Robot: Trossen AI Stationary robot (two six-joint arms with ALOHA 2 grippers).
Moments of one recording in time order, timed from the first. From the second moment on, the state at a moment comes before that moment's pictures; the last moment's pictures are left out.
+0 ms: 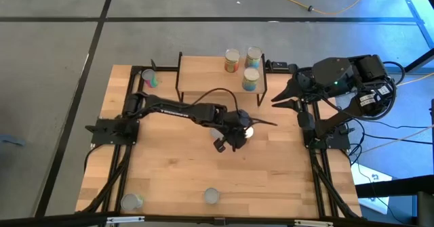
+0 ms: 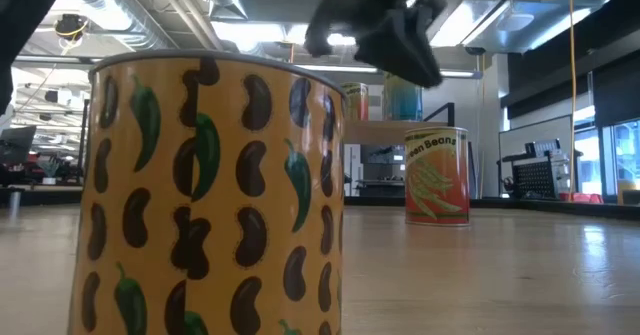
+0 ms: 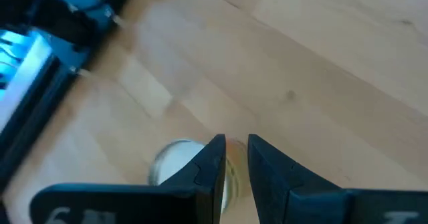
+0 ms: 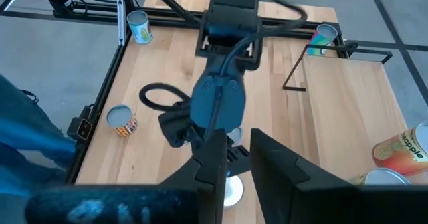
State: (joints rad) left arm -0.05 2.07 1.80 -0.59 0.11 0.86; right arm 0.16 1.43 2.20 -1.43 0.09 0.02
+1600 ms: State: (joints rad) left arm -0.03 2.15 1.80 -0.56 0.02 0.78; right arm 0.16 1.43 2.20 -1.46 0.09 0.02
